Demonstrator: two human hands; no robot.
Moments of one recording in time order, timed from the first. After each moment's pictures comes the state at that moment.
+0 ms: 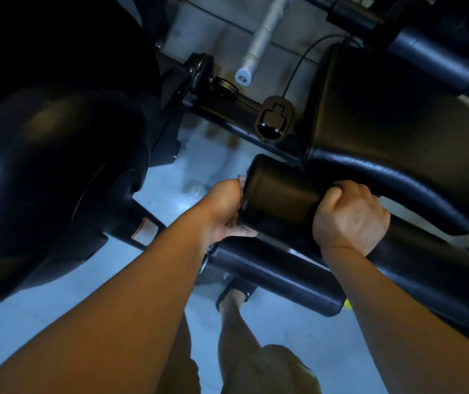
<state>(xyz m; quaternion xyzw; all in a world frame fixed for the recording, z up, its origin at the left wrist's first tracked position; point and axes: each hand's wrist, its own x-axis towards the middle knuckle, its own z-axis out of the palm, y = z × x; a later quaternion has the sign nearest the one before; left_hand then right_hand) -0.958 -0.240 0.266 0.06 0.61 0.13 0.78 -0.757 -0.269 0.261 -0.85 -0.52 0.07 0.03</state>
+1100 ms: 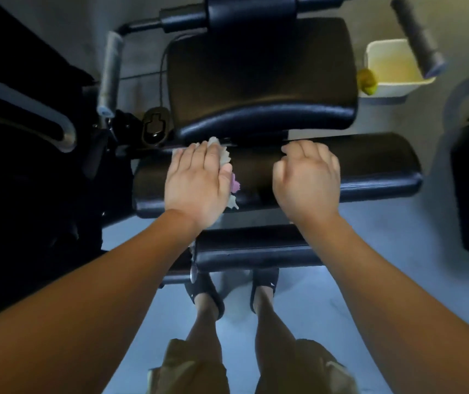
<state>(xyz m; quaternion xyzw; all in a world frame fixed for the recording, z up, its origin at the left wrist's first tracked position) -0.818 -0.282 0.281 0.85 0.50 -0.10 0.10 -0.639 -0.366 0.293 -0.84 -0.51 0.10 0.14</state>
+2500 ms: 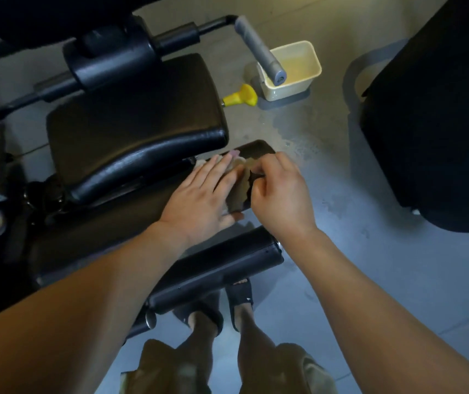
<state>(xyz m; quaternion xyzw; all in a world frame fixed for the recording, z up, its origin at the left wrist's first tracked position) -0.652 -0.328 0.296 0.98 0.15 -0.11 0.11 -0.517 -0.452 0.318 -0.84 -0.40 0.14 0.32</state>
